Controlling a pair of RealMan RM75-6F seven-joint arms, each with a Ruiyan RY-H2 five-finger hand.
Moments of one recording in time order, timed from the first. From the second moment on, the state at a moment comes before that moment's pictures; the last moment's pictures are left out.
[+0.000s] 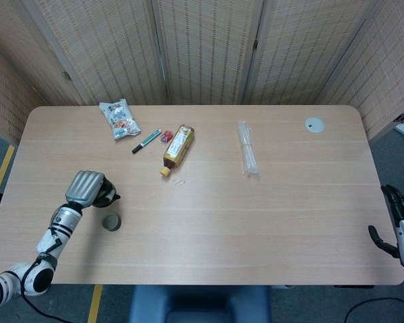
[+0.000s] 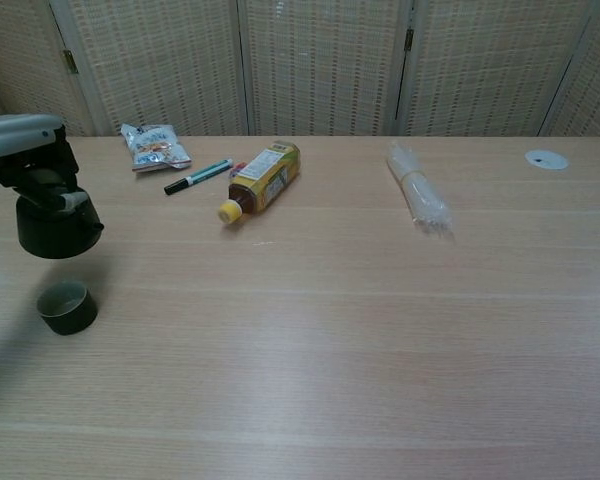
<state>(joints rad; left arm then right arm) -0.68 -1.35 -0.13 -1.40 1.14 0.93 0.15 0.01 -1.07 0.10 -1.61 -1.50 1.58 0.08</state>
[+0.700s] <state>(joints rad) -0.60 -1.28 -0.07 -1.43 1.24 0.97 0.11 0.02 -1.07 0.09 -1.64 -1.50 1.55 0.06</state>
